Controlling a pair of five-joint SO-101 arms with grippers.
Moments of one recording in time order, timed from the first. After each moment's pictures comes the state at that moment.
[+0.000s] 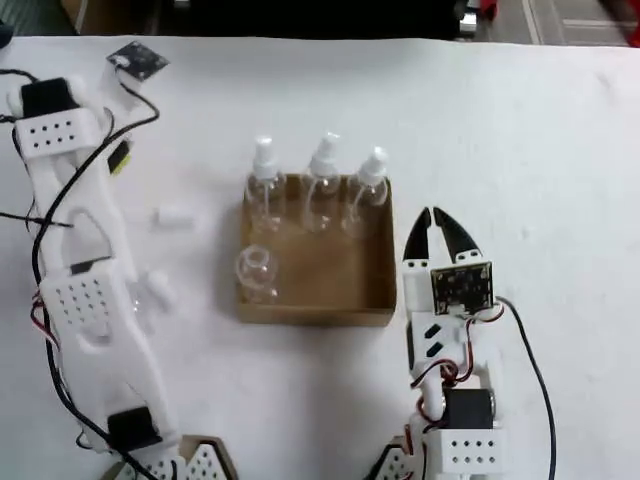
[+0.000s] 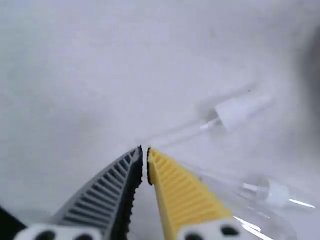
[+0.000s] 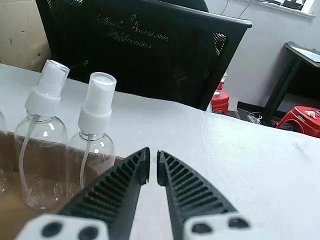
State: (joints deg) left arm -21.1 45.1 -61.3 102.2 -46.1; right arm -4.2 -99.6 96.4 17.1 14.5
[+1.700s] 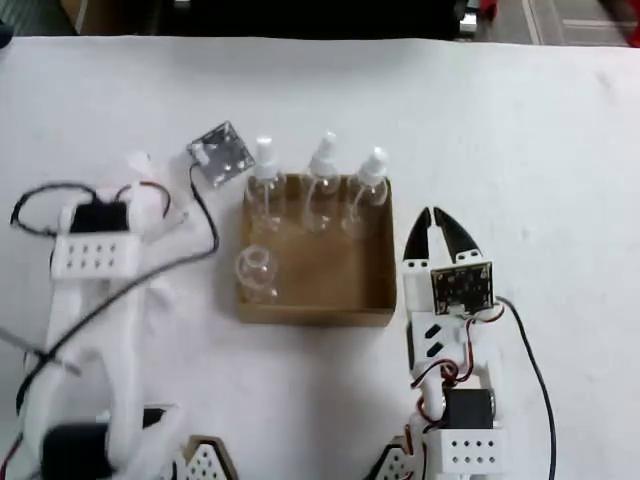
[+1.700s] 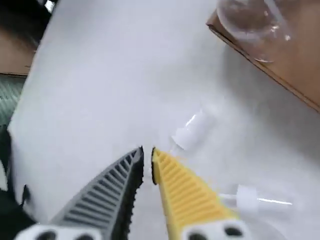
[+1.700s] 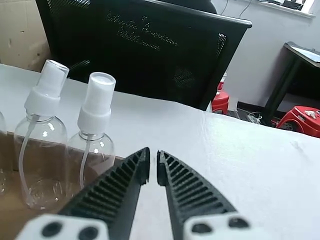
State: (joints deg) left arm -9.4 -19.9 28.8 56.3 -57.9; right arm -4.1 -99.6 96.4 17.1 14.5
